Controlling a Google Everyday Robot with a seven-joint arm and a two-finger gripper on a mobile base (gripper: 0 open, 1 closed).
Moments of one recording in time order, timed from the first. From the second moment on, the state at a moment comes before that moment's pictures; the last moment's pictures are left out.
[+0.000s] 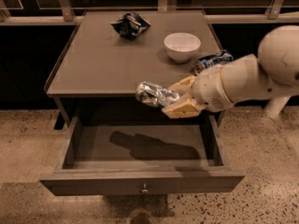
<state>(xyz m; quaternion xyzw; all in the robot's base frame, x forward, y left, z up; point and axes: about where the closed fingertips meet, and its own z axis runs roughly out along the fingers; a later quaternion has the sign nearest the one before) 0.498 -0.068 0.865 -0.57 0.71 0.20 0.38</state>
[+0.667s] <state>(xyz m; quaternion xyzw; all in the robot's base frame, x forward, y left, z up) 0.472 -0.112 0.798 -0.50 0.79 0.17 0.31</state>
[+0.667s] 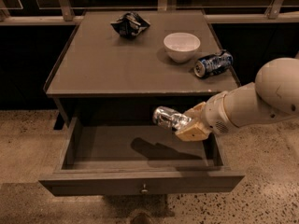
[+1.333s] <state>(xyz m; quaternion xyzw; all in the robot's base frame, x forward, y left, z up) 0.473 -0.128 0.769 -0.48 0.82 0.15 0.27</state>
